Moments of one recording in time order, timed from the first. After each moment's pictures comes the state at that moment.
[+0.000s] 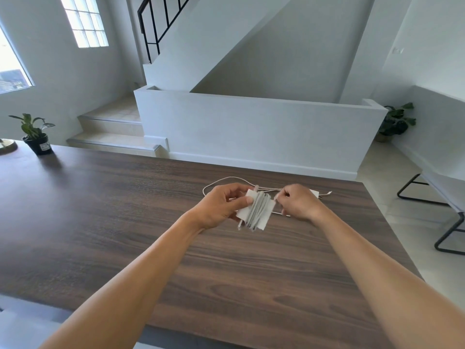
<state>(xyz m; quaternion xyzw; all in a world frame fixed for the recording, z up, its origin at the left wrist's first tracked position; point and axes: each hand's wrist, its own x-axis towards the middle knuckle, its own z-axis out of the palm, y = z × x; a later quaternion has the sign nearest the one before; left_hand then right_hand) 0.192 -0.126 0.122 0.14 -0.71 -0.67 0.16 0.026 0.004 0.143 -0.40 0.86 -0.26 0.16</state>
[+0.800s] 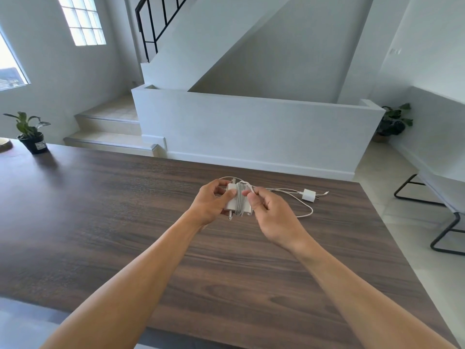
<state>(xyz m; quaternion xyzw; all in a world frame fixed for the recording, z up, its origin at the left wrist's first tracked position) 0.176 -0.143 0.101 0.29 -0.68 -0.62 0.27 0.097 0.017 0.142 -0.48 0.74 -0.46 0.14</state>
